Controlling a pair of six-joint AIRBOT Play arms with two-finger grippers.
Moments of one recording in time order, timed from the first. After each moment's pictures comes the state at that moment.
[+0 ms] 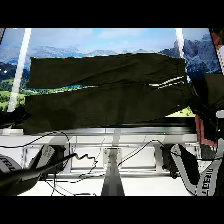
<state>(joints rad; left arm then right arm) 0.96 -0.94 0.66 1.16 -1.30 -0.97 -0.68 -0.79 0.43 -1.08 0.74 1.45</state>
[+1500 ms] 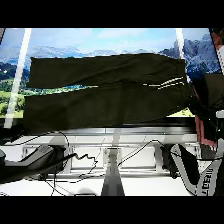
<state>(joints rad) 1.13 -1.14 0.61 1.41 -1.07 -0.91 -0.68 -0.79 0.43 -1.09 0.78 1.43</state>
